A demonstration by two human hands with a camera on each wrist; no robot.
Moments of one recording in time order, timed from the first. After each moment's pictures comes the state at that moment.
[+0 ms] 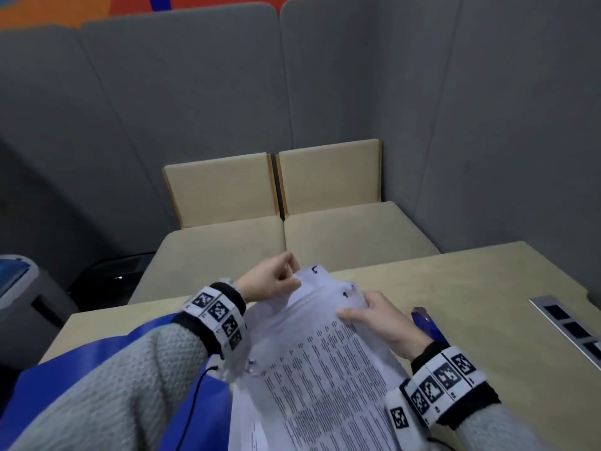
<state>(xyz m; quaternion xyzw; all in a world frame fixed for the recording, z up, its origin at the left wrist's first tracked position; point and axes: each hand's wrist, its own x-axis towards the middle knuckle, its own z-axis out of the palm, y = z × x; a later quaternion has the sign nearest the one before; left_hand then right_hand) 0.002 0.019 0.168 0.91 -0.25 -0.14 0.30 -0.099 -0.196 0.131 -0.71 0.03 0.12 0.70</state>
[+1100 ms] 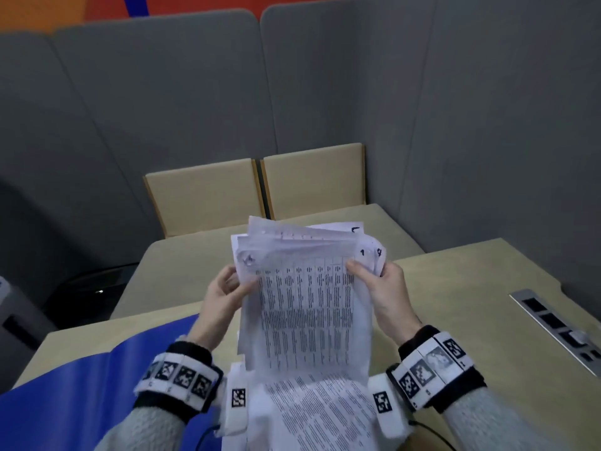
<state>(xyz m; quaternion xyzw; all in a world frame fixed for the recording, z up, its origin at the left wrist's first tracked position) -0.032 0.055 0.145 0.65 -0.08 -0.05 0.75 -0.088 -0.200 0.157 -0.61 0.08 -0.15 0.78</state>
